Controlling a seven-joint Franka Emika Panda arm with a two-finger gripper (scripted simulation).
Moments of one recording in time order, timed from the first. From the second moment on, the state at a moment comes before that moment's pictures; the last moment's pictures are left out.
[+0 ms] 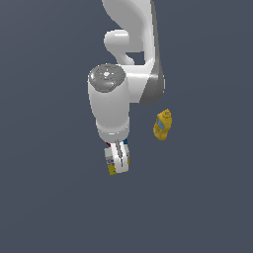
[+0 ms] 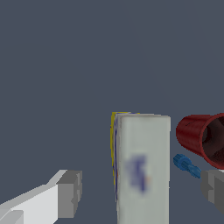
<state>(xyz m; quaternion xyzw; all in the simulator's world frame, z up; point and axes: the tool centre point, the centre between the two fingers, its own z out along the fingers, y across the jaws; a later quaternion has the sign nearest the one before) 0.080 -0.036 0.191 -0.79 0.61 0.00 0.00</state>
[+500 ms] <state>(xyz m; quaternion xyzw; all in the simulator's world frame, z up) 0.079 -0.037 0.154 -0.79 0.61 0.00 0.00</state>
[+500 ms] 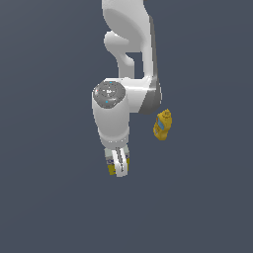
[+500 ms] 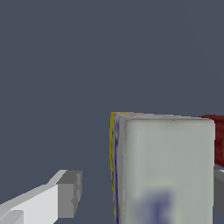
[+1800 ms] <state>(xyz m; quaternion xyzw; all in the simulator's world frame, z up) 0.068 -0.034 0.198 -0.79 0.61 0.00 0.00</state>
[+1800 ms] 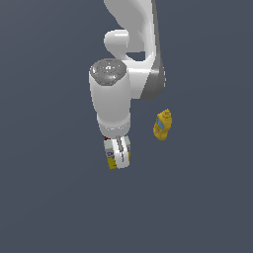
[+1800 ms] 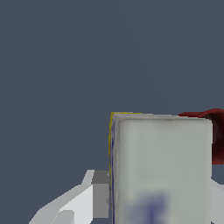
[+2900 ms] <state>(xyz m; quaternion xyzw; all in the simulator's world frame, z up) 0.023 -0.022 0.415 -0.79 0.61 0.00 0.00</state>
